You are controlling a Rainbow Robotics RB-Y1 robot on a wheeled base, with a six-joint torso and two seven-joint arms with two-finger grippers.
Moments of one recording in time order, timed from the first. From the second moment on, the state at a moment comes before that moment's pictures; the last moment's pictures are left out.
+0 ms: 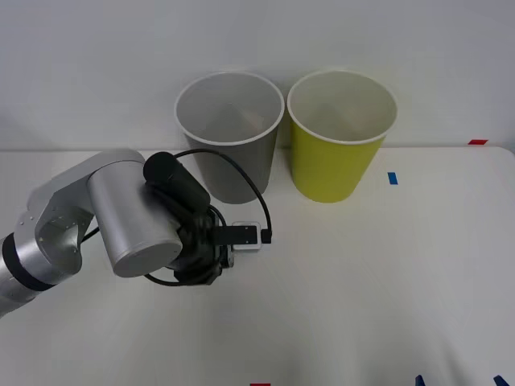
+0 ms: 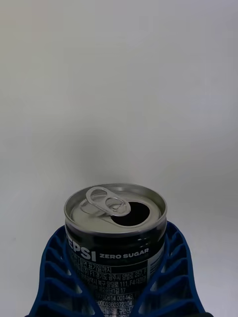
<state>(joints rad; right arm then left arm) 1.12 -0.35 0.27 -1.95 -0.17 -0.75 1.54 -0.65 0.69 -0.74 -2.04 0.74 1.49 -2.01</state>
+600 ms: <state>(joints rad) 1.12 -0.35 0.27 -1.95 -0.17 -0.75 1.54 -0.27 0.72 -0.34 -2.38 0.72 1.49 -1.98</state>
